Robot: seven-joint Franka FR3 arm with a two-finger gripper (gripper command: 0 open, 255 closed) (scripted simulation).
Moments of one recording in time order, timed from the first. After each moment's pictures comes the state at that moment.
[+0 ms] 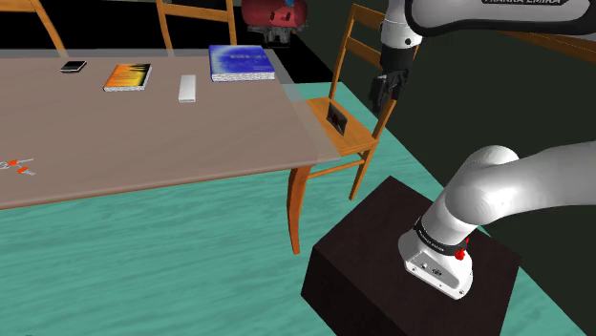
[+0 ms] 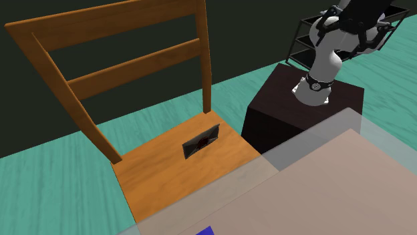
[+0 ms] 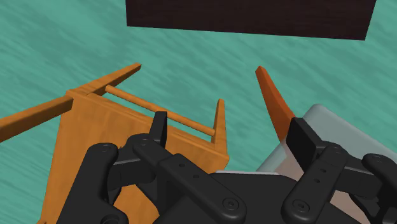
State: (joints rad) arm 0.00 -0.78 0.02 -2.46 -0.12 1.60 0.03
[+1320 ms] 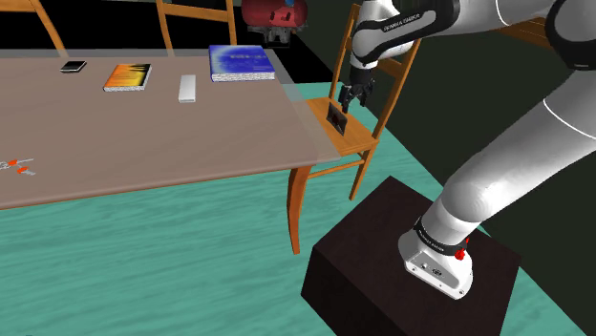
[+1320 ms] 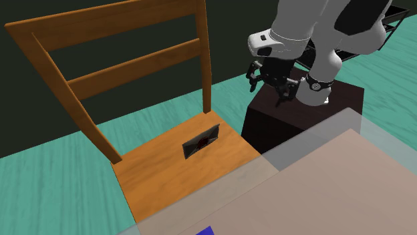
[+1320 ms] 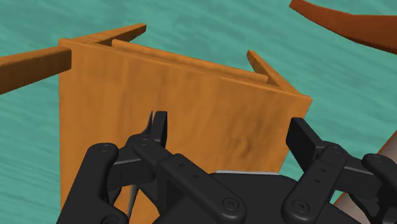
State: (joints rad) arm -0.09 -0.20 -0.18 -2.31 -0.11 2.10 -0.04
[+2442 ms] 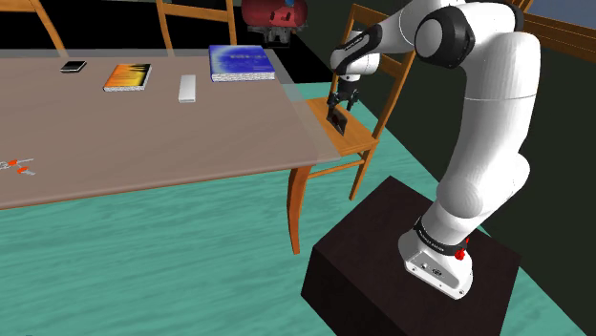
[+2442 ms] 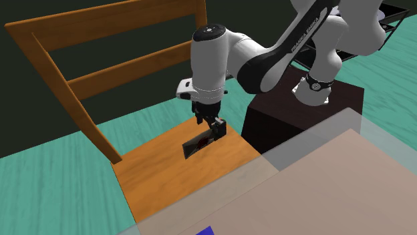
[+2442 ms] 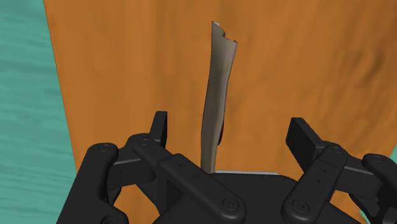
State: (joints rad) arm -0.23 0.44 -0.24 -1.83 0.15 2.27 -0.21
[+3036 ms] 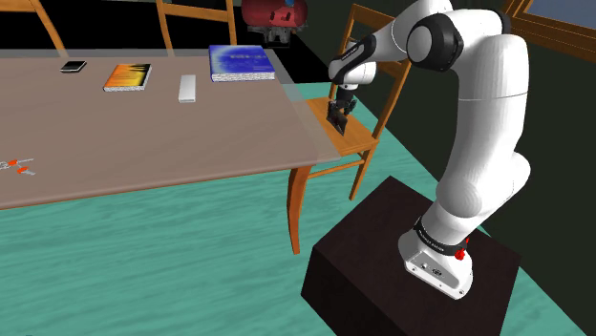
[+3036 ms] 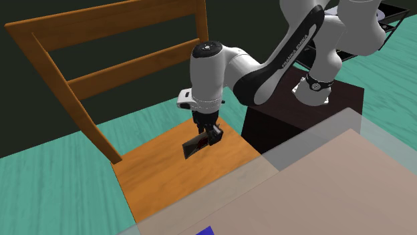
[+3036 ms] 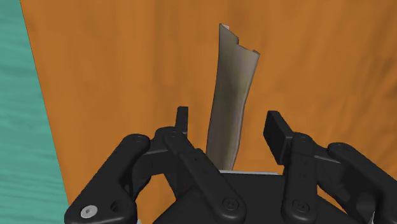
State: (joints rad) arm -0.24 0.50 -0.23 -1.83 0.17 2.34 -0.23
